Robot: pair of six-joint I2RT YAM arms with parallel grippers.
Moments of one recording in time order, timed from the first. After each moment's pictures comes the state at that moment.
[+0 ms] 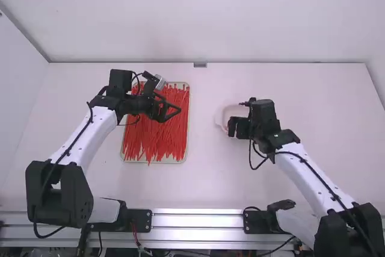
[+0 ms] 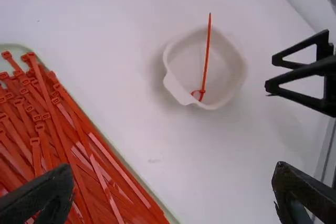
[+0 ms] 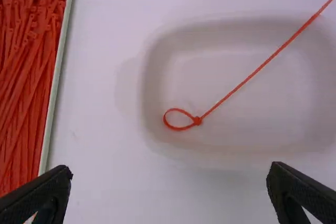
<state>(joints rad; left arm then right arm) -0.05 1.47 1.07 -0.51 0.81 0.24 0.32 1.22 0.72 -0.41 -0.04 0.30</state>
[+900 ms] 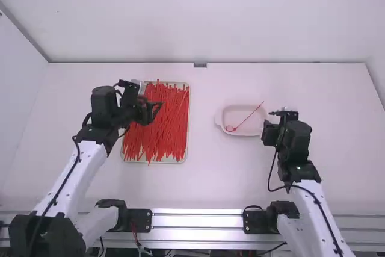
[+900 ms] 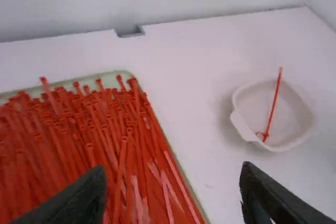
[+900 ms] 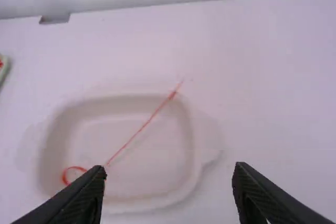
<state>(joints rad) 0.00 1.11 0.74 -0.15 0.51 0.02 0.00 0.83 0.38 -0.10 -0.01 0.03</state>
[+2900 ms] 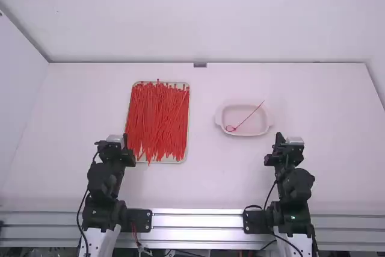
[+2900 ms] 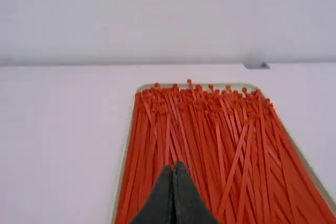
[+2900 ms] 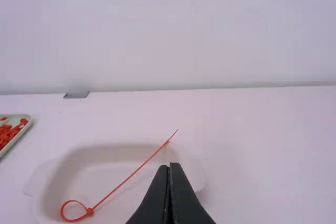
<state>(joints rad) 0.00 0.05 0.01 -0.10 0.00 0.00 0.00 0.01 0.01 -0.10 -0.02 0.00</state>
